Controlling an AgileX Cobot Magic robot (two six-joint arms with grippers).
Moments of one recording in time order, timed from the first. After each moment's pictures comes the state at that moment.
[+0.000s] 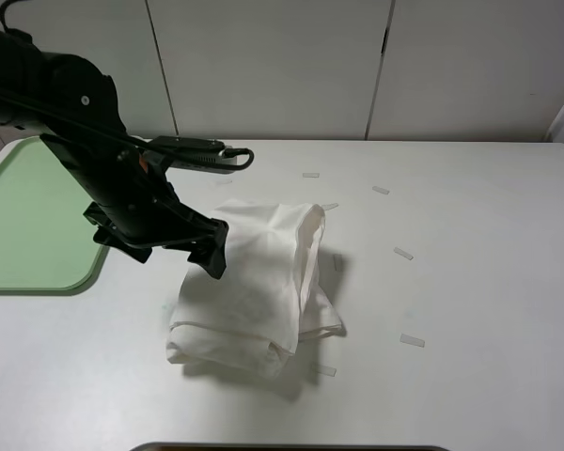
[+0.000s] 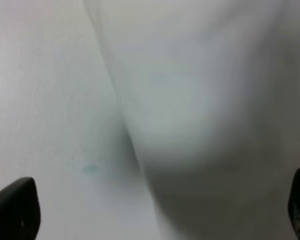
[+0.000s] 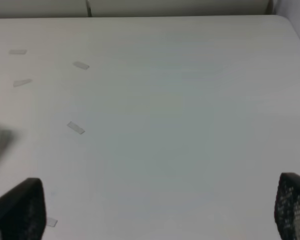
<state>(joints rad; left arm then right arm) -0.56 1.70 -0.96 -0.09 0.57 -0.13 0.00 -0.01 -0.49 -0.01 1.03 0.05</state>
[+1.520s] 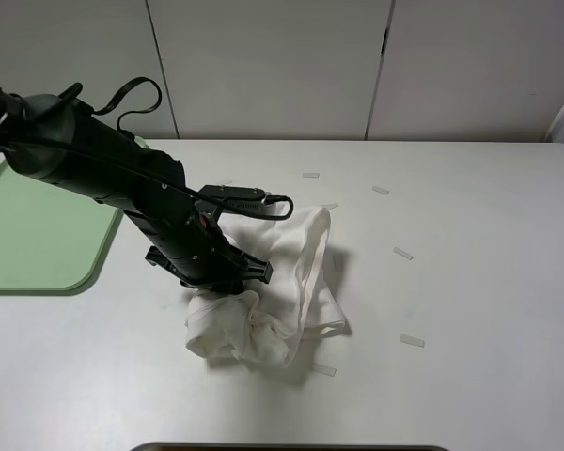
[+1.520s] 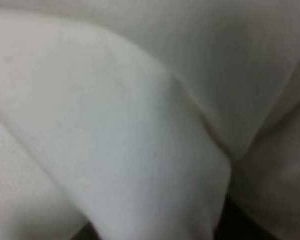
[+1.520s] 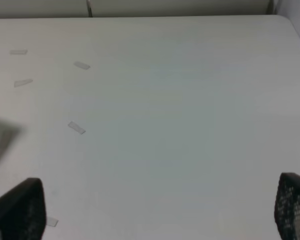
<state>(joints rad) -0.64 1.97 -0.94 -0.20 0.24 -0.14 0.00 -0.01 -0.49 -0.01 1.03 0.05</state>
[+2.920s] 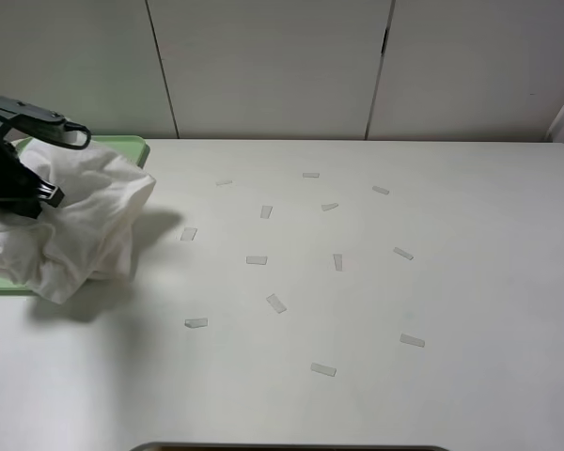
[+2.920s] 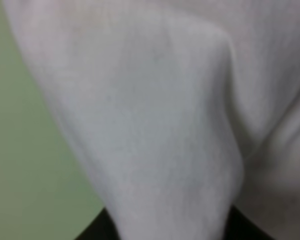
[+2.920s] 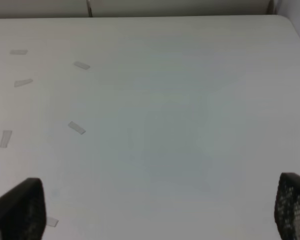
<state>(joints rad) 0.04 1.69 -0.94 0.24 0.45 0.13 0.00 -0.01 -0.49 -0.01 1.03 0.05</state>
